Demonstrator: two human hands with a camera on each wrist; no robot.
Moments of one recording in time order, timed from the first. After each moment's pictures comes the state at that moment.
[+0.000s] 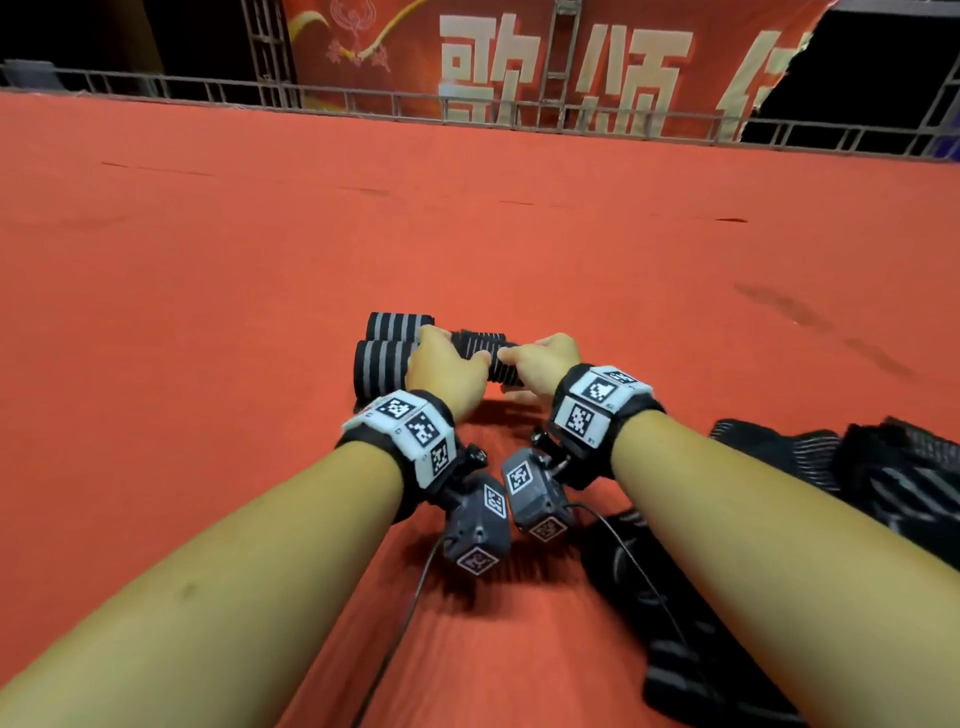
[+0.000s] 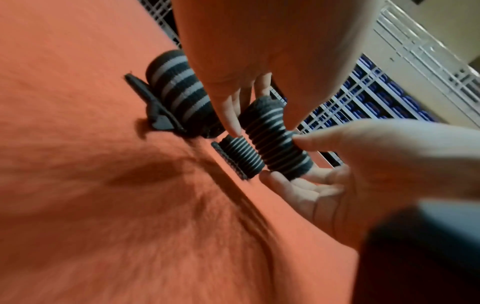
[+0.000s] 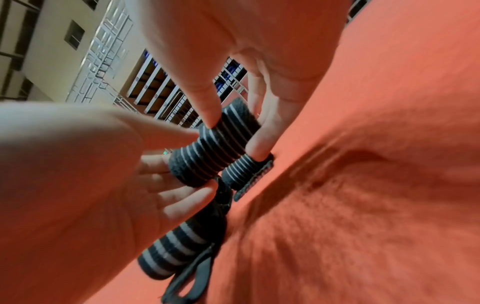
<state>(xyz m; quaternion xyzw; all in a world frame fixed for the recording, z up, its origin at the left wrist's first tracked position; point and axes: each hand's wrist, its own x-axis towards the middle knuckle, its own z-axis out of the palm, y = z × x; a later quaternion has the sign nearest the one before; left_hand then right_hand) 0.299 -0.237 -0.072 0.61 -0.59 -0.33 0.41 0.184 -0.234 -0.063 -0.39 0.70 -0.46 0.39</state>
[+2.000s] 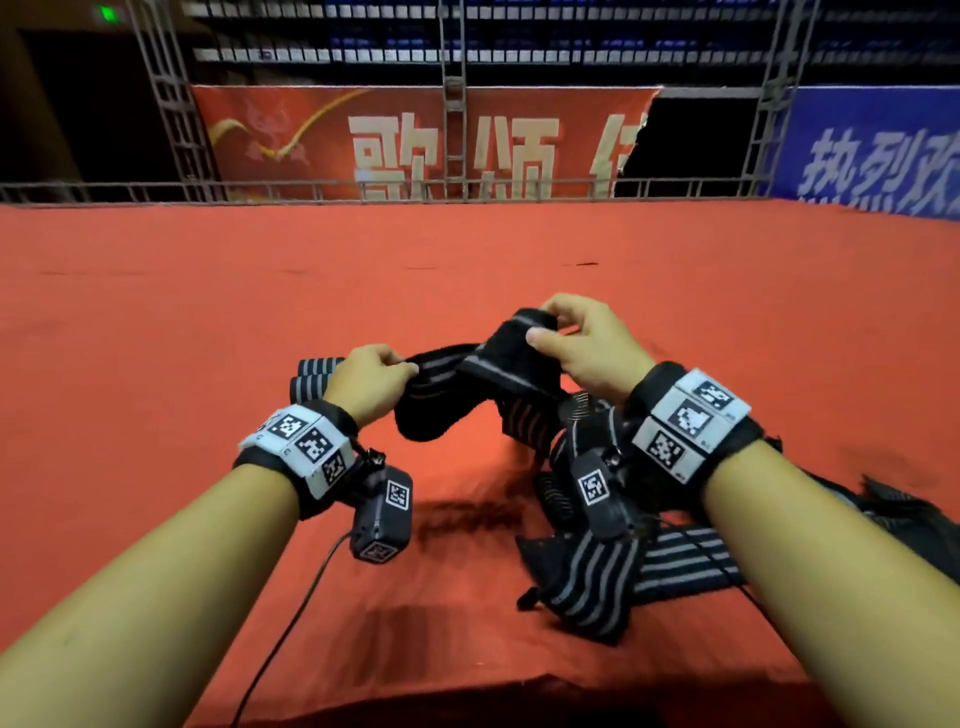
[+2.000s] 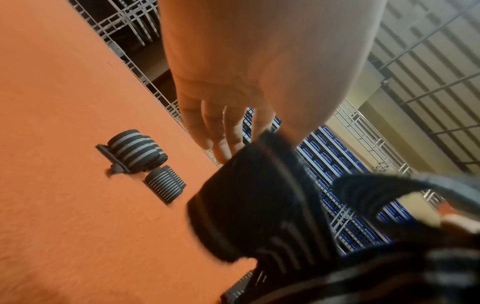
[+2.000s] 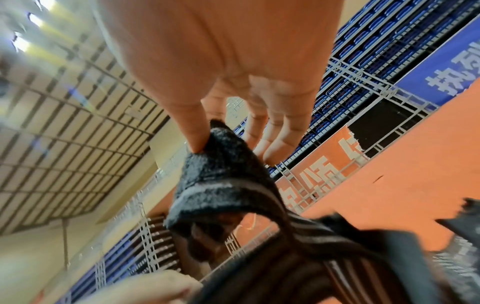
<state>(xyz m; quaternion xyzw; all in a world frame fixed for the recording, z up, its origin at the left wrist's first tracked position) 0.291 -0.032 0.038 0.53 -0.72 -0.28 0.35 0.077 0.084 0.082 -0.60 0.61 -0.49 0.18</state>
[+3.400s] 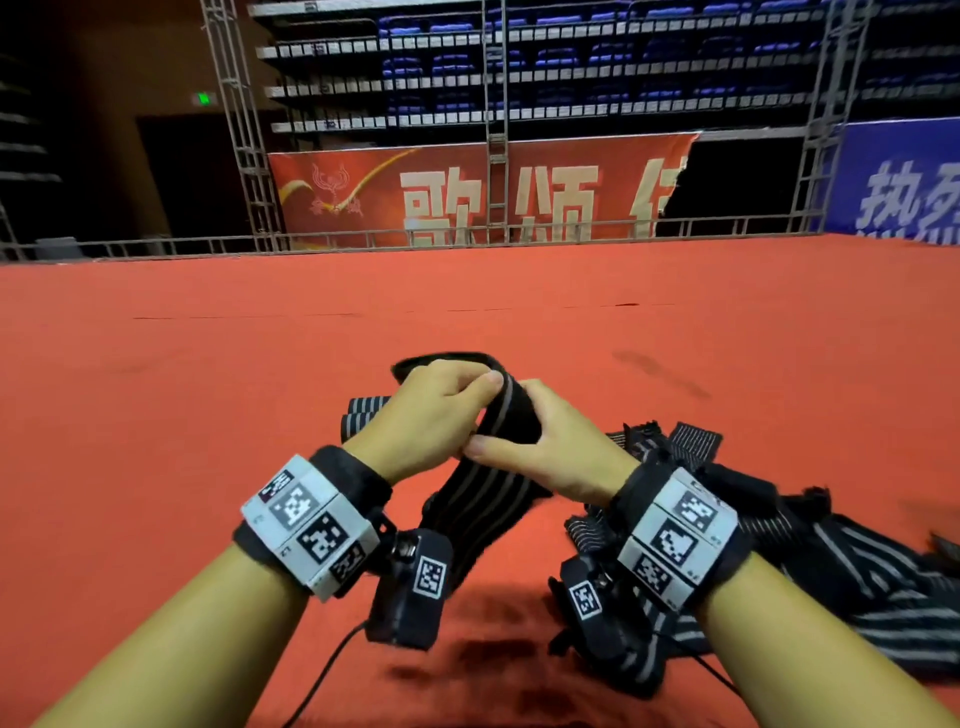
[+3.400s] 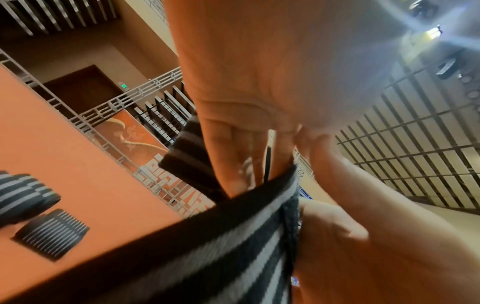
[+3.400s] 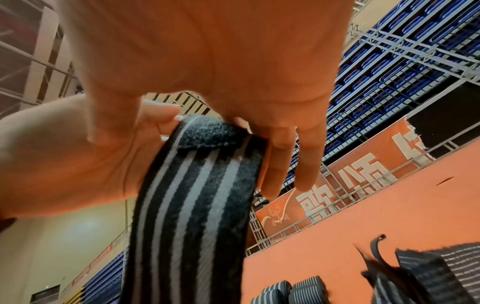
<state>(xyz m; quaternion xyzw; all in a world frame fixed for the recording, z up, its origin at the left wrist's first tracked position) 0.294 0.084 0.112 0.33 -0.85 -0.22 0.34 0.136 0.120 0.072 -0.68 0.55 -0.43 0.23</state>
